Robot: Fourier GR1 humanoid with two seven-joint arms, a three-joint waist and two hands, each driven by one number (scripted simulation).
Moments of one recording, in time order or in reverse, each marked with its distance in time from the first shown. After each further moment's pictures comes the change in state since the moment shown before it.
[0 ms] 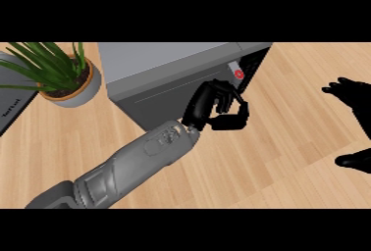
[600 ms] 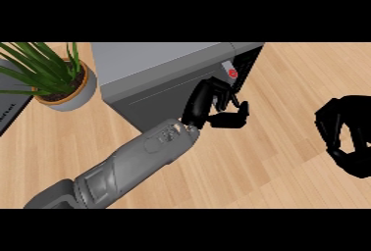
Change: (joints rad) left arm -0.014 0.001 -0.009 0.017 0.040 0.041 -0.006; right arm -0.049 -0.039 0.116 -0.185 0.001 0.080 0.074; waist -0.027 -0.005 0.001
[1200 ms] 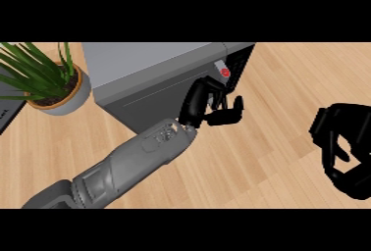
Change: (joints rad) left arm 0.010 0.011 -0.001 0.001 0.030 0.049 -0.031; right arm 0.003 -0.004 0.054 -0.126 -0.035 0.017 0.046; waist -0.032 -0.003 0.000
